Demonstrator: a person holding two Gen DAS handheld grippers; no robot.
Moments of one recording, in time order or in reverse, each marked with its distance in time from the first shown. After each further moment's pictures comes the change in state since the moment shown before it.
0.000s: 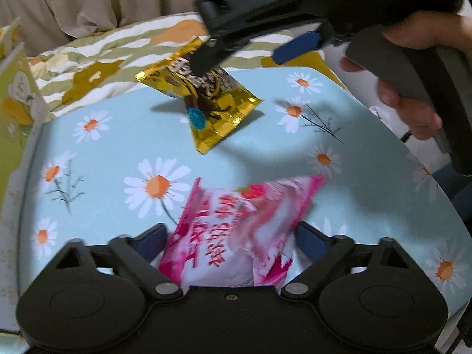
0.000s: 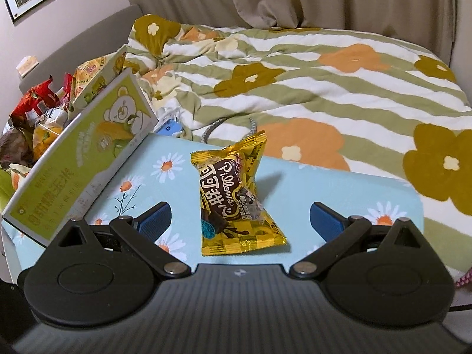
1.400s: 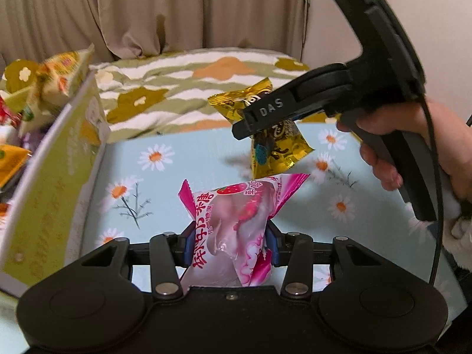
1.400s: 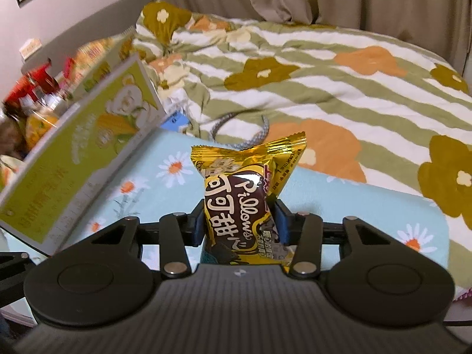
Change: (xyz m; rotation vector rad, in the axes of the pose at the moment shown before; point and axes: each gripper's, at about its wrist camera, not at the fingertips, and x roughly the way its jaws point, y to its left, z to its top) left arm -0.075 0.024 0.007 -0.115 -0.160 0.111; right arm 0.013 0.031 0.014 -0.053 0.001 0.000
